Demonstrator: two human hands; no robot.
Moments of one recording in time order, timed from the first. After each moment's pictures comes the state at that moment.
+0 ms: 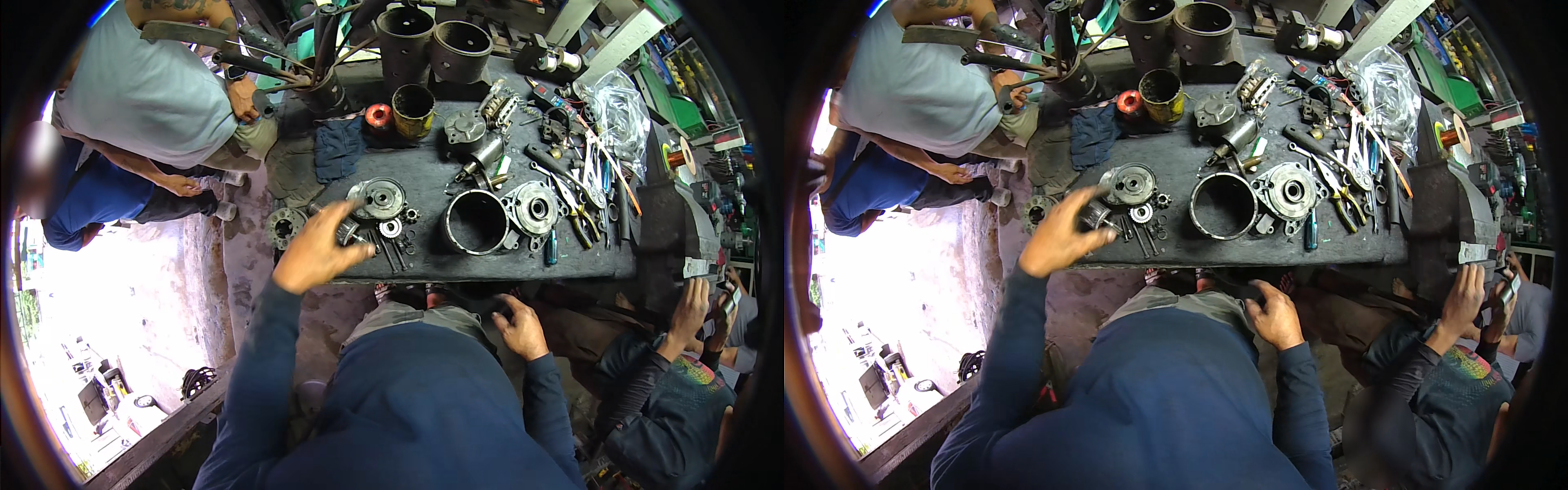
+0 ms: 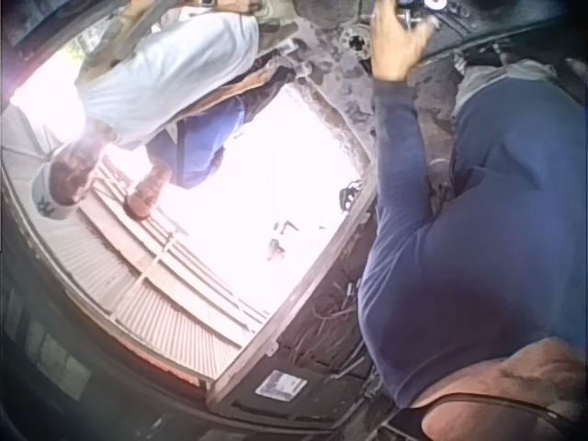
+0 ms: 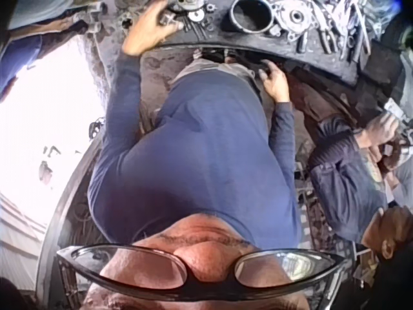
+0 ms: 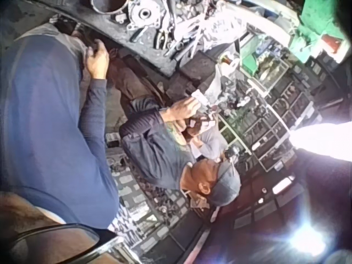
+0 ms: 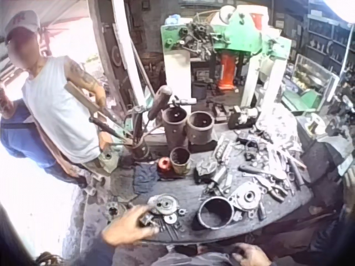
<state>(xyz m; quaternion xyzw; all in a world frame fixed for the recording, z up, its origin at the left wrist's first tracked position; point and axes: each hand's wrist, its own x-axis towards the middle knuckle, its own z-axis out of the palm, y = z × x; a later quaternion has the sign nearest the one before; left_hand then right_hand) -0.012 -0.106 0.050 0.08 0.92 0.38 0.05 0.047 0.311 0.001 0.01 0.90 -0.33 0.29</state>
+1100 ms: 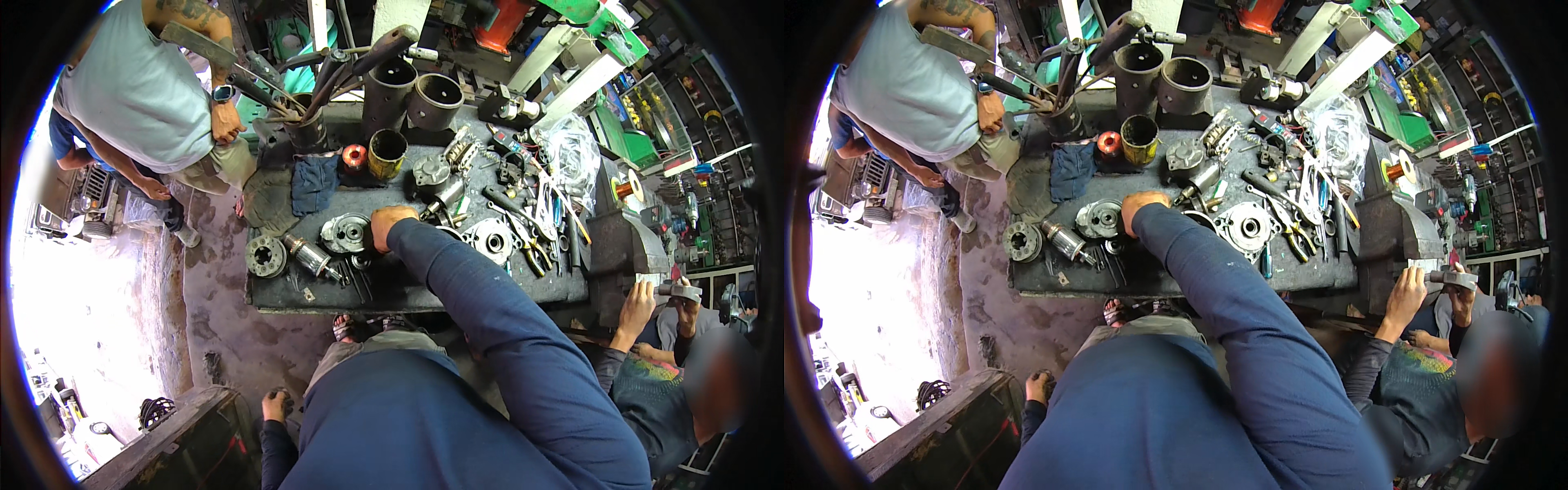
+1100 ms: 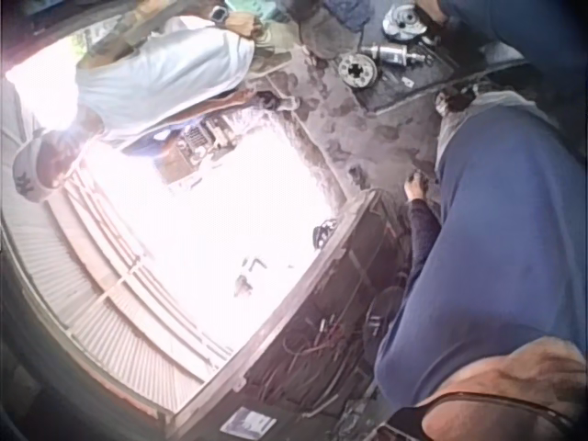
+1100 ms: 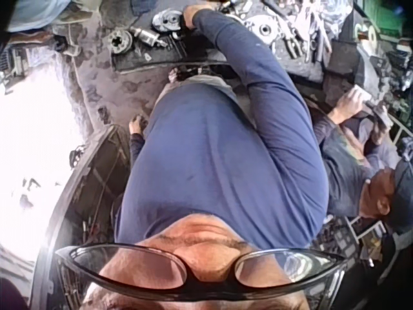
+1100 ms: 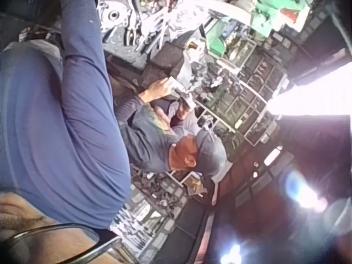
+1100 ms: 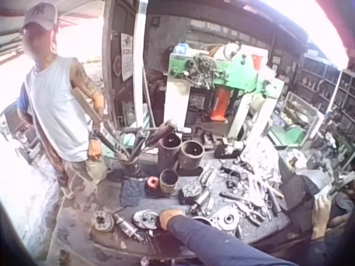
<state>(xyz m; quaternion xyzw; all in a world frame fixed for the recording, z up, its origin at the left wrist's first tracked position) 0.394 -0.153 -0.225 -0.57 0.54 0.62 0.10 -0.171 0.073 -0.016 -0.25 0.91 0.09 0.33</state>
